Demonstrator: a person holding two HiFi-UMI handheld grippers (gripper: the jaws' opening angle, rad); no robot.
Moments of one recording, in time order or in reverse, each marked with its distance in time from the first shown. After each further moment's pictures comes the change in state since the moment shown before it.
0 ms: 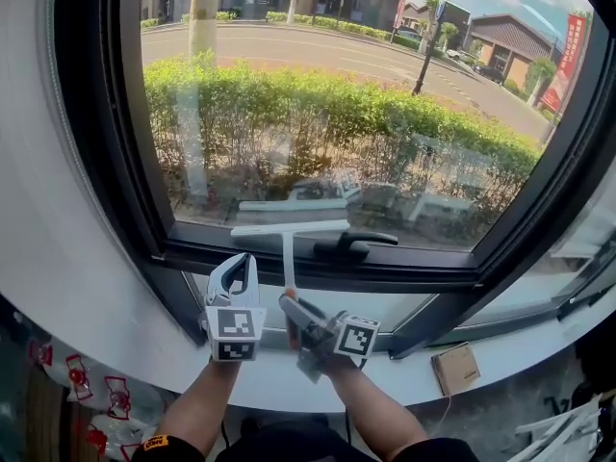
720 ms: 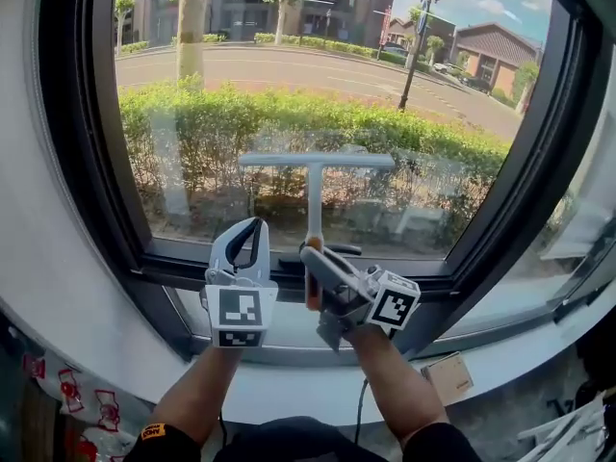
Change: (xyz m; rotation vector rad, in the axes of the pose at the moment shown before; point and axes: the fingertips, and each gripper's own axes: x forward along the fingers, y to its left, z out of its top) left arm 0.020 -0.067 0.144 0.125 -0.275 -0.030; right arm -0.035 0.115 0.165 -0.309 -0.115 0.224
